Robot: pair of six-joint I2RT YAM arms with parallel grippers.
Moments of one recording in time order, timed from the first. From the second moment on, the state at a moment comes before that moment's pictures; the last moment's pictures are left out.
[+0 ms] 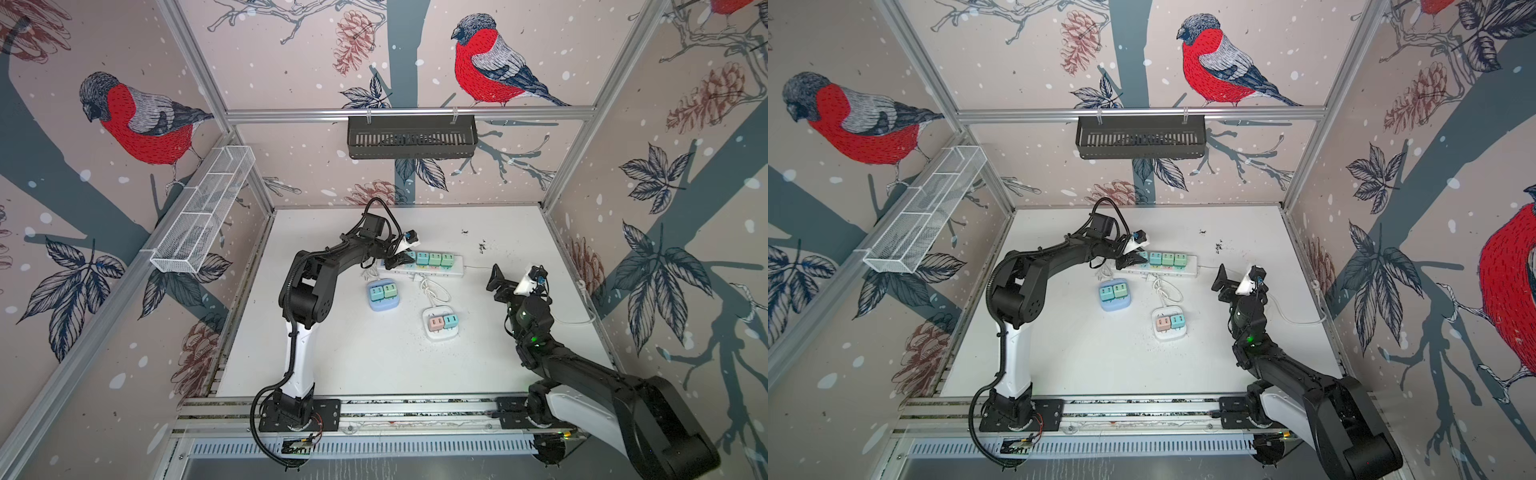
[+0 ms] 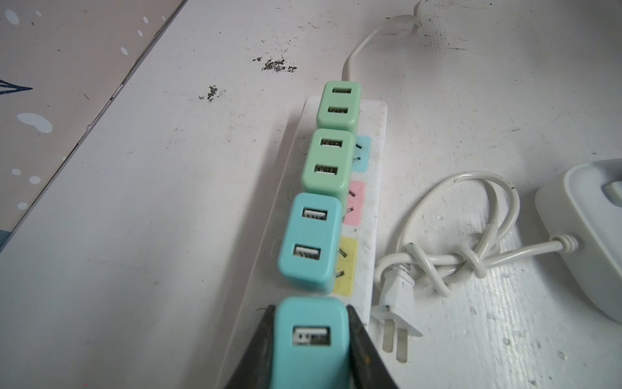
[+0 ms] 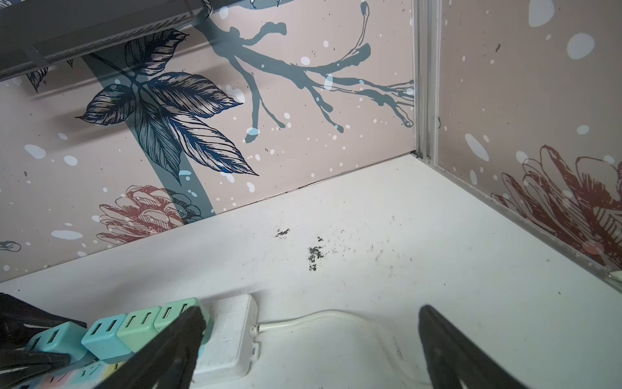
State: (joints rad) left arm -0.39 2.16 1.54 -0.23 0.78 0.83; right arm 0.34 1.05 0.15 0.86 0.39 0.27
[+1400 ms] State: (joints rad) left arm -0.41 2.33 1.79 -0.44 0.83 0.90; right arm 0.34 1.07 0.15 0.86 0.39 0.27
